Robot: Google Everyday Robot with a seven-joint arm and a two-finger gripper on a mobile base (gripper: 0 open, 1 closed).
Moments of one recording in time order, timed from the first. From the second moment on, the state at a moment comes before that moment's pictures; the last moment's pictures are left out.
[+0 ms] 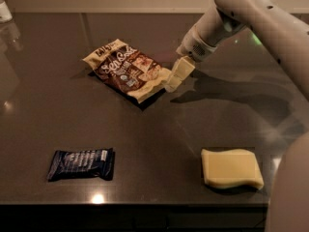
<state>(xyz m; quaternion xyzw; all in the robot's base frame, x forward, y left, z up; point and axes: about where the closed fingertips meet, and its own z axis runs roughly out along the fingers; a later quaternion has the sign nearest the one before) 0.662 -0.067 0.853 -0.59 0.76 0.15 0.24</state>
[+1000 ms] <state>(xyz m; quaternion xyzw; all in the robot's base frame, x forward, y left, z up) 0.670 -0.031 0.835 -0.59 0.75 0.18 0.23</state>
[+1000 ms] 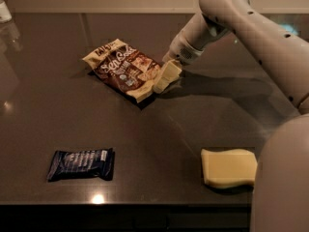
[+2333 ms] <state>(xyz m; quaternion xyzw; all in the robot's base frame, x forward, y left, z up) 0.644 -0.045 0.864 -0.59 0.75 0.18 0.24</state>
